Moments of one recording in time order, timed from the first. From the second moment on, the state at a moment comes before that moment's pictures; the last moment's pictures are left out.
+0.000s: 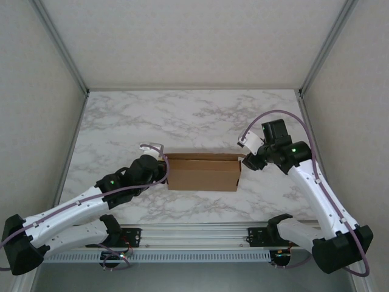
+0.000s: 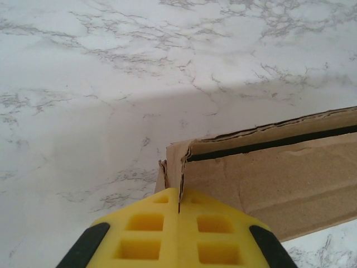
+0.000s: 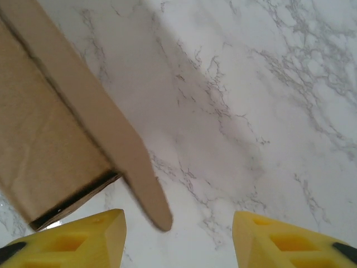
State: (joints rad) left arm -0.86 0.90 0.68 -0.43 -0.38 -0.53; right arm 0.36 1.08 1.09 -0.99 -0.12 -0.62
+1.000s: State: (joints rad) left arm -0.86 0.94 0.68 -0.37 -0.38 -0.52; right arm 0.36 1.07 1.08 -0.99 -0.20 -0.52
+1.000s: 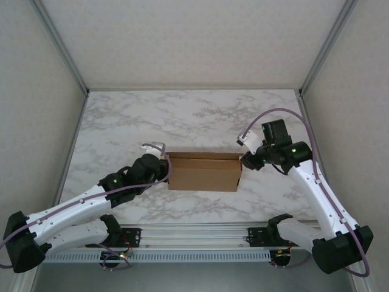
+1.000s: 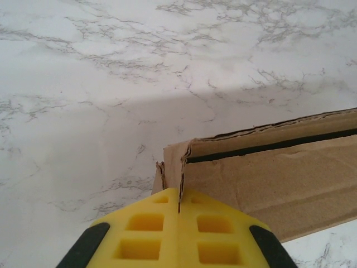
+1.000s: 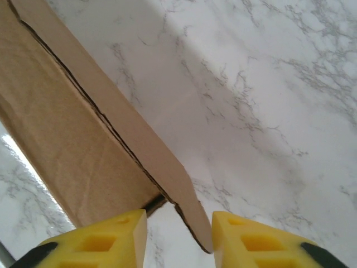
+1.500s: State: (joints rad) left arm -0.86 0.94 0.68 -0.37 -0.38 -0.52; right arm 0.36 1.14 1.08 -0.99 -0.15 -0.62
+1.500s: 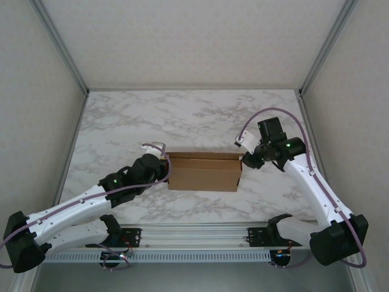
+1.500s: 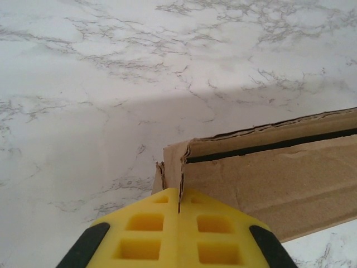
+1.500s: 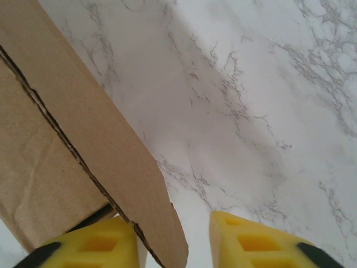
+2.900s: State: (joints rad) left arm -0.86 0.98 0.69 -0.34 -0.40 -0.52; right arm 0.41 1.20 1.15 -1.05 -0.15 0.31
